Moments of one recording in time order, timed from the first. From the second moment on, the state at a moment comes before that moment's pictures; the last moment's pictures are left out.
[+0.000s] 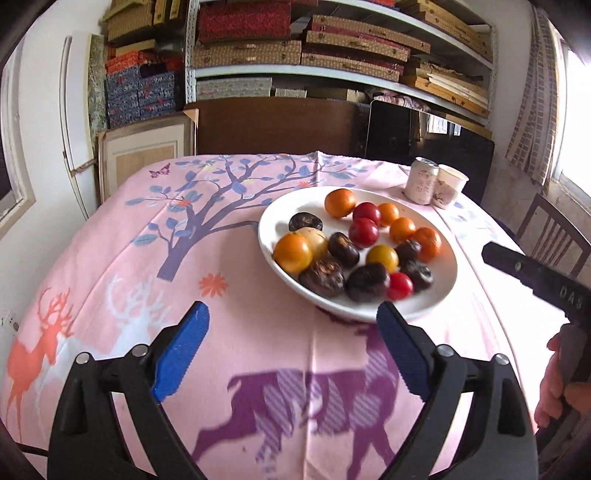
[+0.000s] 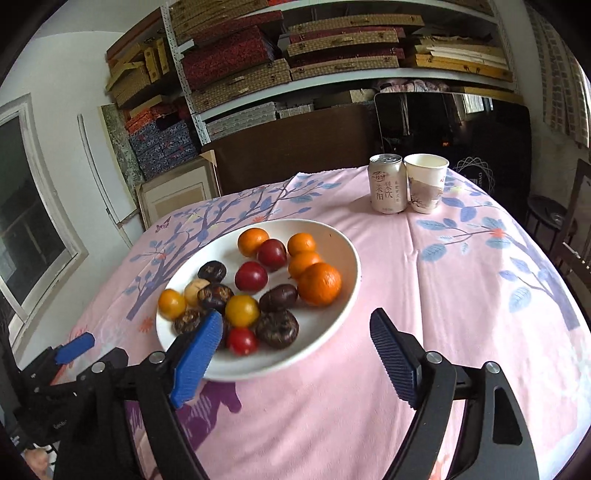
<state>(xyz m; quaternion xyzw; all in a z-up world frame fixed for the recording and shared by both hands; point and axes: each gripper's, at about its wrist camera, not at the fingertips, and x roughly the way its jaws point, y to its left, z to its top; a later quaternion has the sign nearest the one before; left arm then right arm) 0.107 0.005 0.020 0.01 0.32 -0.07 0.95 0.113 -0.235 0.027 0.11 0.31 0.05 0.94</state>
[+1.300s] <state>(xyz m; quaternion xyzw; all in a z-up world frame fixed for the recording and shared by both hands) 0.045 -0.021 0.017 0.07 0.28 -0.05 0.95 0.024 -0.201 0.018 0.02 0.27 0.05 0.96</state>
